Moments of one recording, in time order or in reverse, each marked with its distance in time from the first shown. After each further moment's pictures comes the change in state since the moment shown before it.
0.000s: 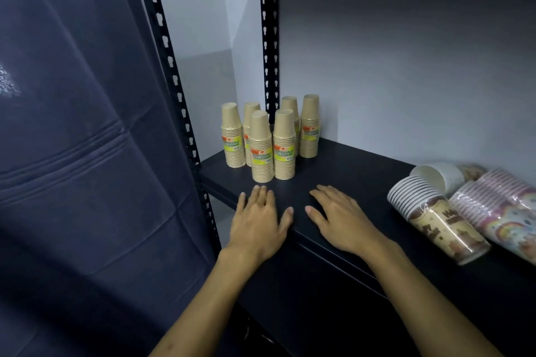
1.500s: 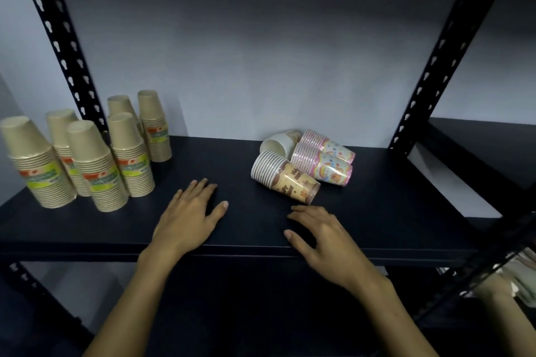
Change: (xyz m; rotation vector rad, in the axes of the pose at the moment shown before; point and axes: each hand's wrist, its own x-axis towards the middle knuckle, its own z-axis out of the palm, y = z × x) left_hand 0.061 0.052 0.022 -0.242 -0.236 0.540; right_hand -0.180 0.026 -0.027 -0.071 0.339 0.396
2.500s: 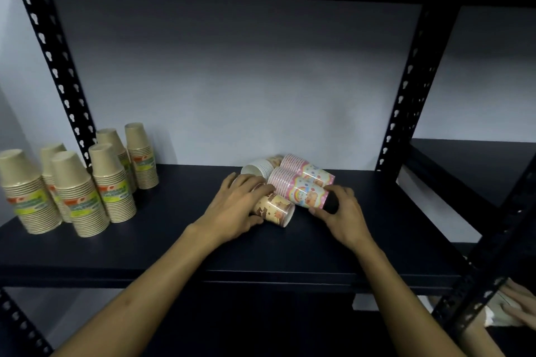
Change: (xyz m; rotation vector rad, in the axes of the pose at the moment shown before) left_hand 0.062 0.113 0.009 0.292 0.239 0.530; right_hand 0.049 0.118 -0.035 0.354 0.288 0.382
